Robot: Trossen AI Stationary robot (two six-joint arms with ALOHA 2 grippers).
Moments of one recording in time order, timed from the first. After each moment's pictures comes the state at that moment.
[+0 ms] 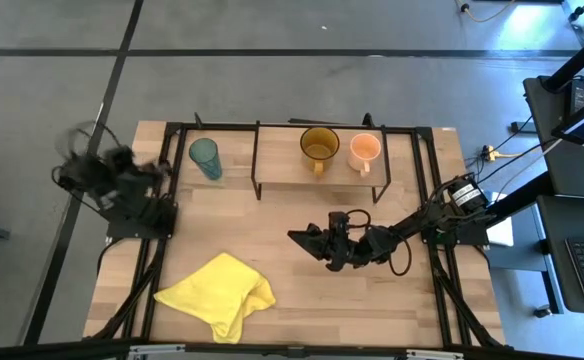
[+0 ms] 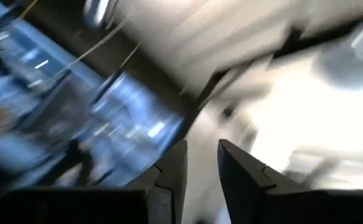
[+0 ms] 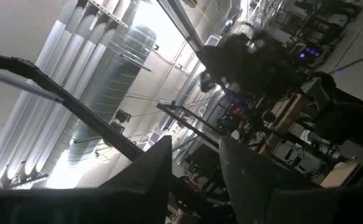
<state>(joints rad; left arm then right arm) -0.39 0.04 0.43 0.29 -0.19 -0.52 0.43 1.87 0.90 1.53 0.50 0.83</state>
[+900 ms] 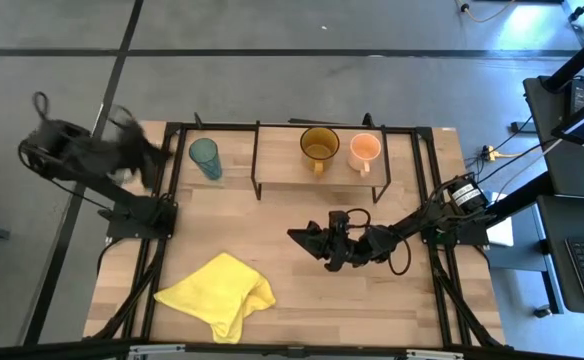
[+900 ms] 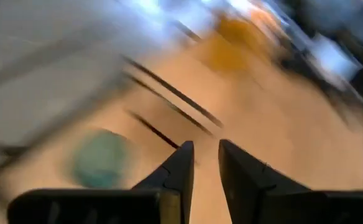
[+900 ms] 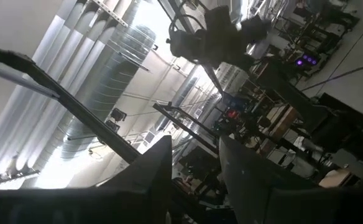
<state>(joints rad) -0.35 0.70 1.38 -1.42 -0.67 -0.80 0.42 1.87 0.90 1.53 0.50 0.78</state>
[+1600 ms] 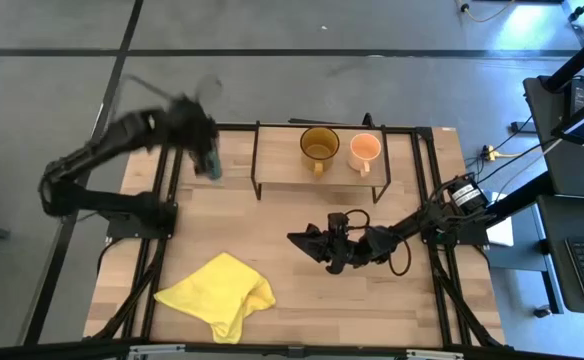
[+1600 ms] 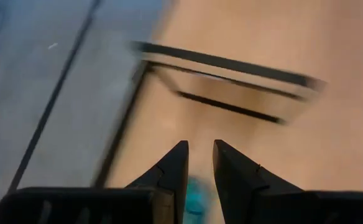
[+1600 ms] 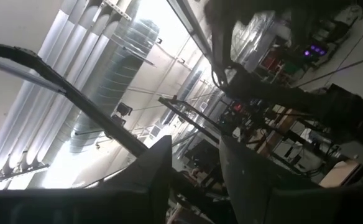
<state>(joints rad) 0.56 1.06 1.27 -1.10 -0.09 0.30 0.43 1.87 0.90 1.52 0.46 0.81</state>
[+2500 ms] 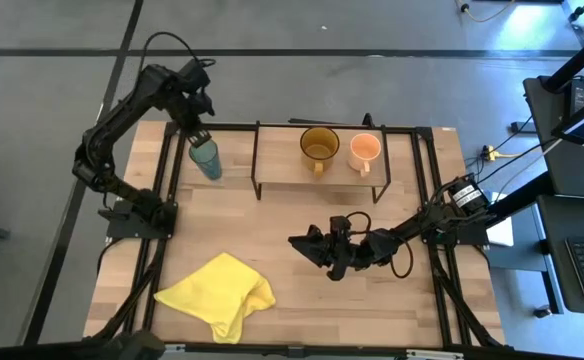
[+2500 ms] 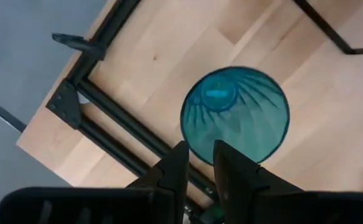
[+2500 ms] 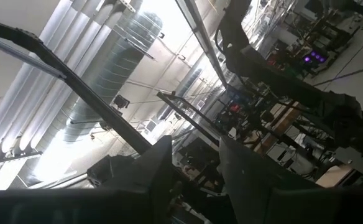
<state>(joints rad) 0.97 1.44 1.55 -1.55 -0.05 0.25 0.45 1.87 0.90 1.52 0.47 0.73</state>
